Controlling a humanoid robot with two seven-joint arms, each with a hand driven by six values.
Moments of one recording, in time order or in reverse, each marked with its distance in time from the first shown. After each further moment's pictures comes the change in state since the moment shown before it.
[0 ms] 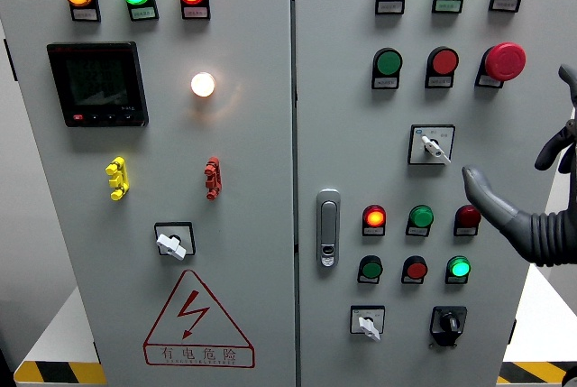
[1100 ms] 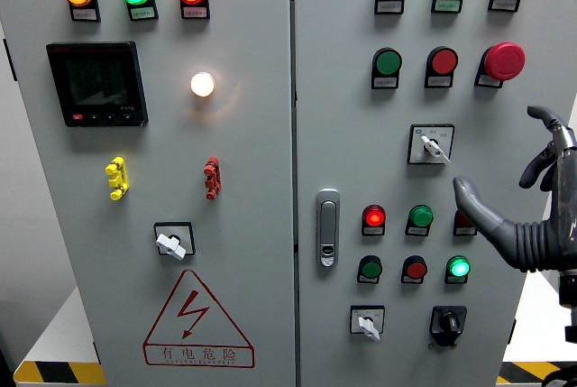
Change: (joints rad) left arm 0.000 0.000 0.000 0.000 0.000 0.000 0.000; right arm 0.001 0.006 -0.027 -0.072 0.077 -0.004 -0.068
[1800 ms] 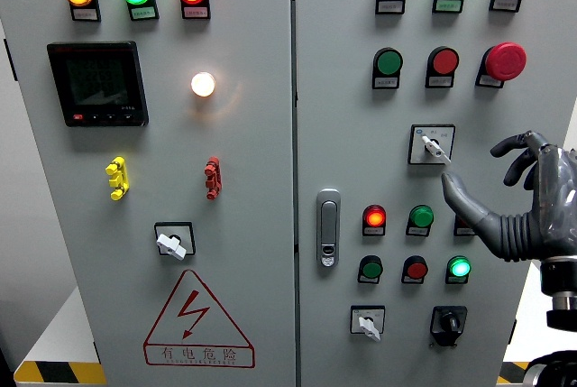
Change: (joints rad) left arm 0.000 0.000 0.000 0.000 0.000 0.000 0.000; right arm 0.059 -0.001 -0.007 -0.088 0.020 0.000 -0.030
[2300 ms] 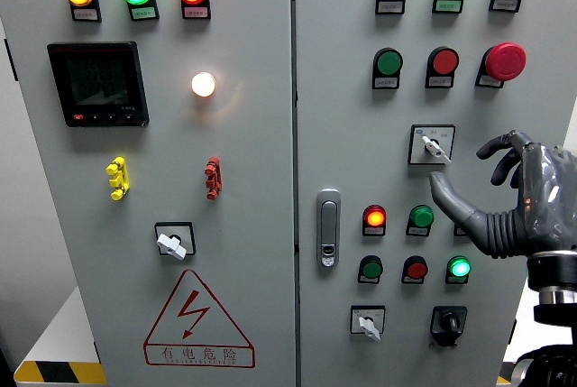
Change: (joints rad) left arm 0.000 0.000 0.000 0.000 0.000 0.001 0.000; right arm 0.022 0.001 -0.024 -0.029 0.000 0.000 -0.011
